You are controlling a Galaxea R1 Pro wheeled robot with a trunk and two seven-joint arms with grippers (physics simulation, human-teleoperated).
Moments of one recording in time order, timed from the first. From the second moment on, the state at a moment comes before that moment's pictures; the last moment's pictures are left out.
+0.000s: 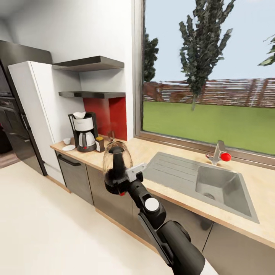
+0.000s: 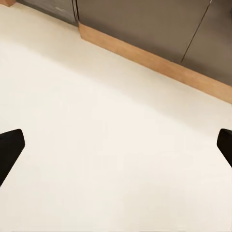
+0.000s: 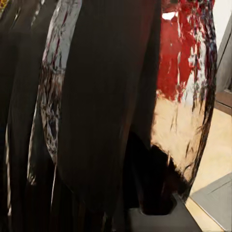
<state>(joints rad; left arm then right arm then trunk) 0.11 0.29 0.10 -0.45 0.27 -0.57 -0.42 -0.50 0.17 0.63 -1.48 -0.01 0.43 -0.13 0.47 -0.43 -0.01</state>
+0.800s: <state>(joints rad) 0.11 0.29 0.10 -0.43 0.27 -0.58 -0.42 -0.50 0.16 0.63 -1.38 -0.02 0.44 -0.13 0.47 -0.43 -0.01</state>
